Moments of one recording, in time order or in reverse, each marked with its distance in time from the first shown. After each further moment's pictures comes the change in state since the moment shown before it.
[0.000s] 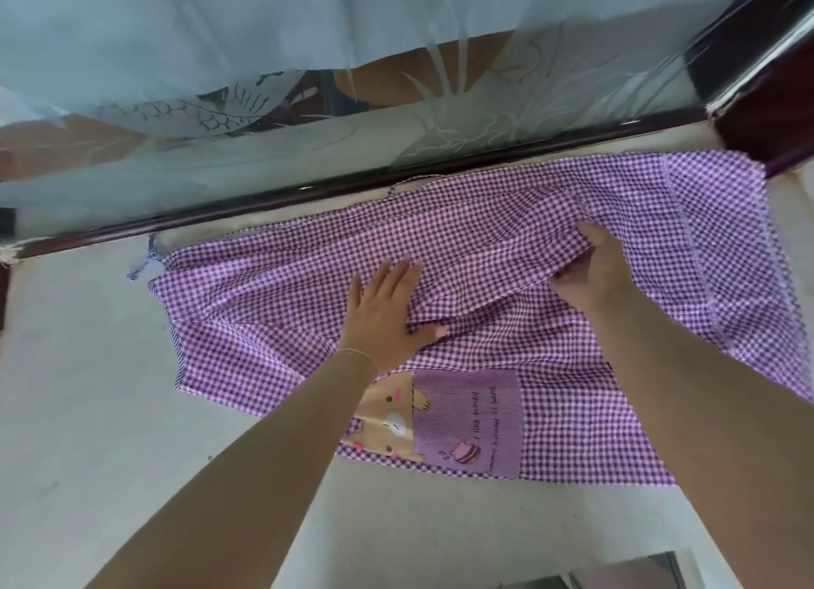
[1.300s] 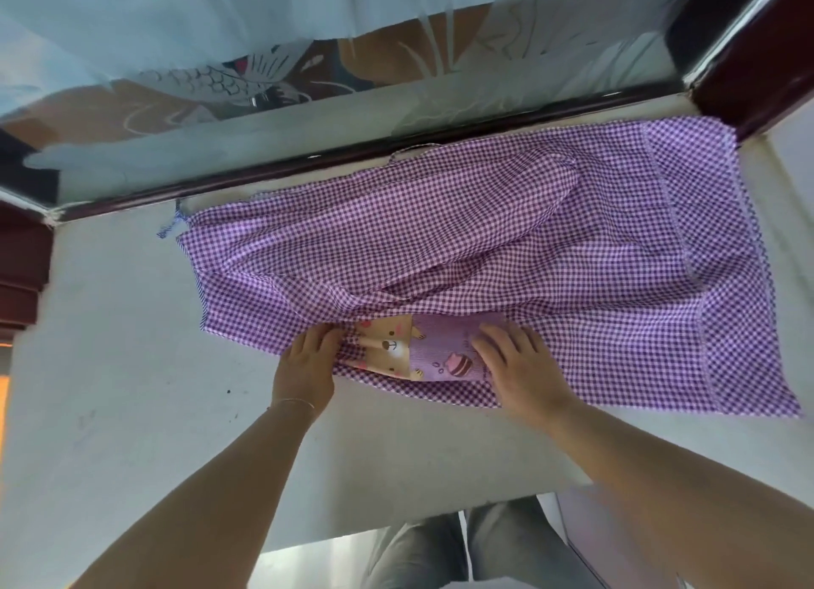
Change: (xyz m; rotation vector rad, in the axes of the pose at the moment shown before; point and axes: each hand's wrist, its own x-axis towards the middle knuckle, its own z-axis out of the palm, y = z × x) left_hand -0.147 -0.058 0.055 0.083 0.084 -0.201; right_hand -0.106 0.131 -0.128 -2.425 -0.525 -0.980
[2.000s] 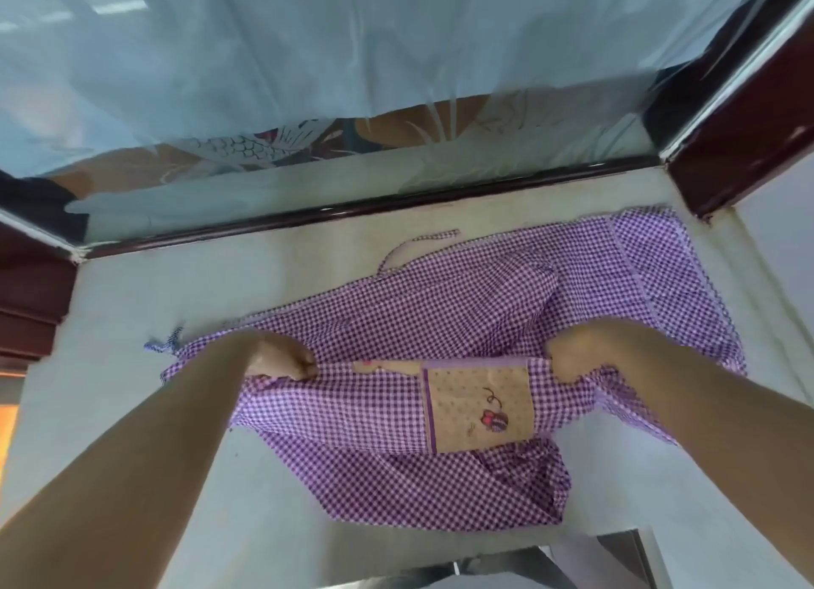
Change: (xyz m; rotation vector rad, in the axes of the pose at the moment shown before) left_hand 0.080 -0.021 -0.130 0.003 -0.956 -0.017; right_hand 0.049 0.090 -0.132 -0.013 -0.958 0.195
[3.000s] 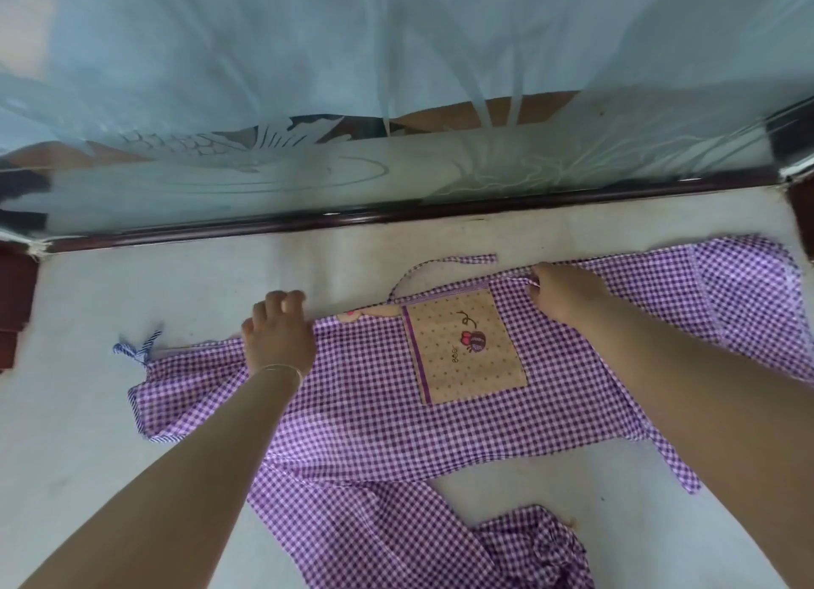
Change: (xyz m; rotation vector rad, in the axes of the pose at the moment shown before) left_hand 0.101 0.000 -0.037 -0.101 0.959 -0.369; right_hand 0.154 0.029 -0.131 0.298 0.681 0.045
